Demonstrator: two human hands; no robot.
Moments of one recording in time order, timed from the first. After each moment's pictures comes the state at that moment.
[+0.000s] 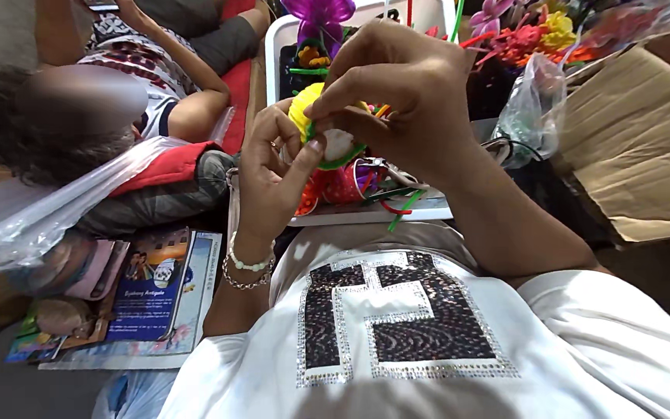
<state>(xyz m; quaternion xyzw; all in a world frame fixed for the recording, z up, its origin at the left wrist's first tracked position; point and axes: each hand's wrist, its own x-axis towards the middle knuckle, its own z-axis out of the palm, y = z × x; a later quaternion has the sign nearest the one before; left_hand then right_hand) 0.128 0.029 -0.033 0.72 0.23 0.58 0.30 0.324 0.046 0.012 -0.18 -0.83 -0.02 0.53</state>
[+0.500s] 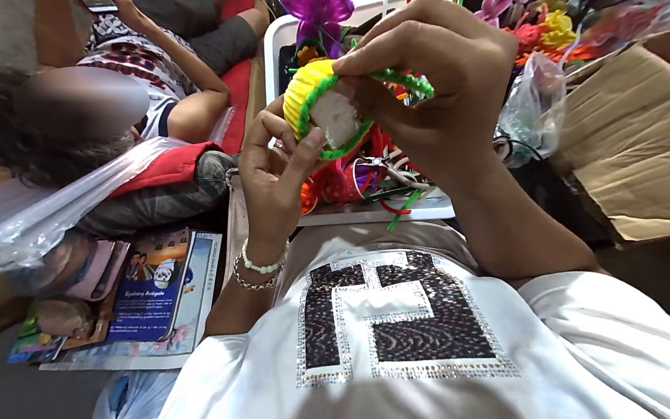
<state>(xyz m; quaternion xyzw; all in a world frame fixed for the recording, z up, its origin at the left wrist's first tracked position) 0.138 0.007 -0.038 0.64 0.21 0.62 0.40 0.333 0.044 0.009 -0.21 -0.77 -0.06 0.60</state>
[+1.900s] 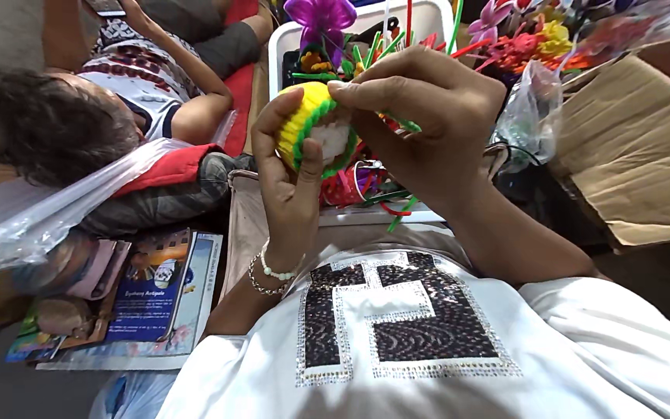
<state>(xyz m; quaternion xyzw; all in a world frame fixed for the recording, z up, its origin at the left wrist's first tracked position) 0.159 0.001 -0.038 0.64 0.18 0.66 0.35 0.324 0.028 -0.002 -0.22 -0.77 -0.10 0.59</state>
